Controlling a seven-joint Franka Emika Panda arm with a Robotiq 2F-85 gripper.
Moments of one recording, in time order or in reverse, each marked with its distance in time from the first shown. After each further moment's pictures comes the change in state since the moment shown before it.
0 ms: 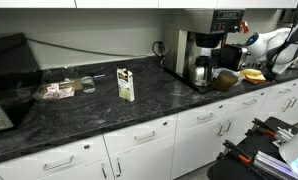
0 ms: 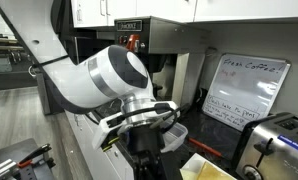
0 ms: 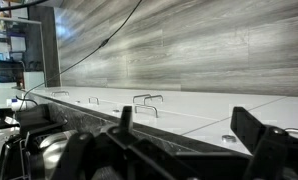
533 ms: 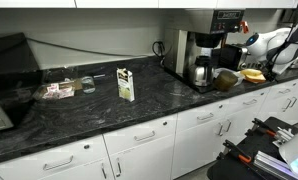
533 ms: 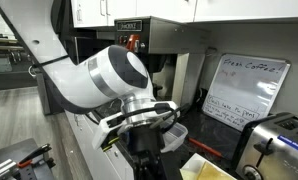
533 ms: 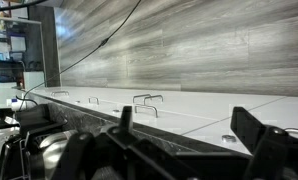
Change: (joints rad) arm 0.000 0.000 0.000 0.000 0.000 0.000 0.000
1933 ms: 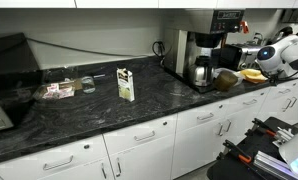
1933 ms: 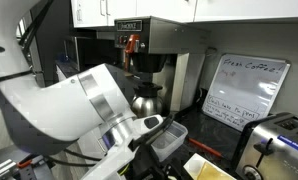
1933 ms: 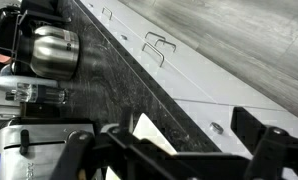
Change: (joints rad) arm -0.064 0.045 -0.047 -0.060 -0.682 0.226 0.019
